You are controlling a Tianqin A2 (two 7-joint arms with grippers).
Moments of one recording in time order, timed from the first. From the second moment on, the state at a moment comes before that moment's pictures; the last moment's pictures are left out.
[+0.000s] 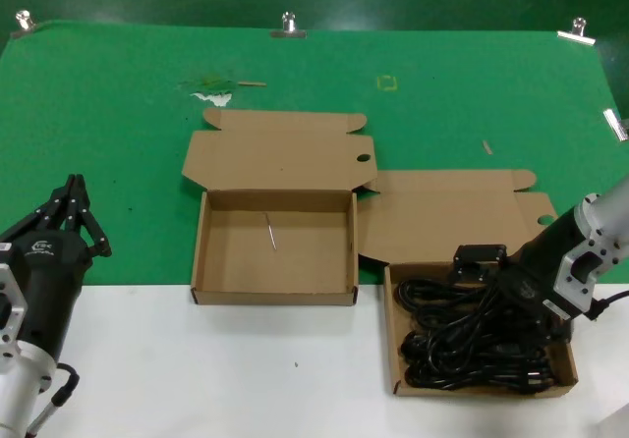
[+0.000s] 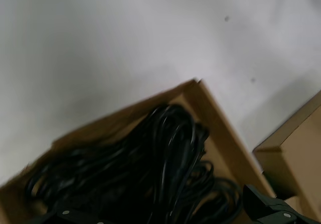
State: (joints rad) left arm 0.00 -0.30 1.60 -1.60 -1.80 0.00 0.00; right arm 1.28 0.30 -2.32 0.03 1.28 -1.28 -1.43
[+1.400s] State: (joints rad) left arm 0.00 -0.30 1.60 -1.60 -1.80 0.00 0.00; right arm 1.29 0.20 -2.33 0.01 1.17 -1.17 -1.36
